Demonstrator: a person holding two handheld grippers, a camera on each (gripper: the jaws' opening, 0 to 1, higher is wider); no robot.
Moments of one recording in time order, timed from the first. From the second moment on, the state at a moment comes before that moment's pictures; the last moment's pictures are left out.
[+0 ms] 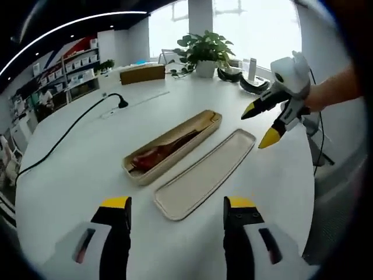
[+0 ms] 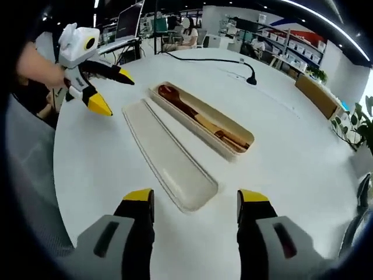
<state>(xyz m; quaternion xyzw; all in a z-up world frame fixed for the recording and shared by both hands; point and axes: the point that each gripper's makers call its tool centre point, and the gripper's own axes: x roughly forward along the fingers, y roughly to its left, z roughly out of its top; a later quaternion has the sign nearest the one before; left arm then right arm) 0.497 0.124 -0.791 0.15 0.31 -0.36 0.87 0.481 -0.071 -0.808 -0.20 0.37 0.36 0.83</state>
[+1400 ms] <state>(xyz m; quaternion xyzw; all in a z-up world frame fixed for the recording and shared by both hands) 0.475 0.118 -0.815 0.15 0.35 -0.32 0.87 0.474 -0.057 -0.821 -0.19 0.39 0.40 0.81</state>
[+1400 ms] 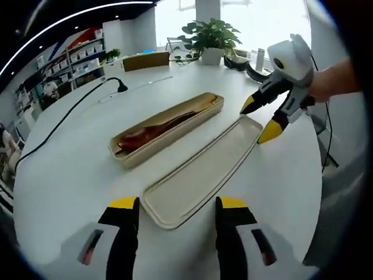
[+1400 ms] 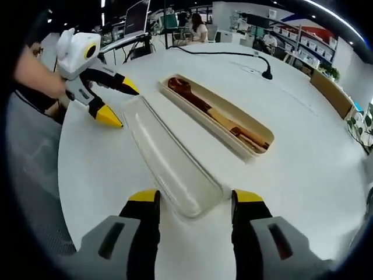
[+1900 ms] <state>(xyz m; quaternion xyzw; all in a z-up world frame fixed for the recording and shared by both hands) 0.439 0.134 -0.823 0.12 0.37 -0.29 0.87 0.437 -0.040 -0.823 -0.19 0.40 0.38 0.81</state>
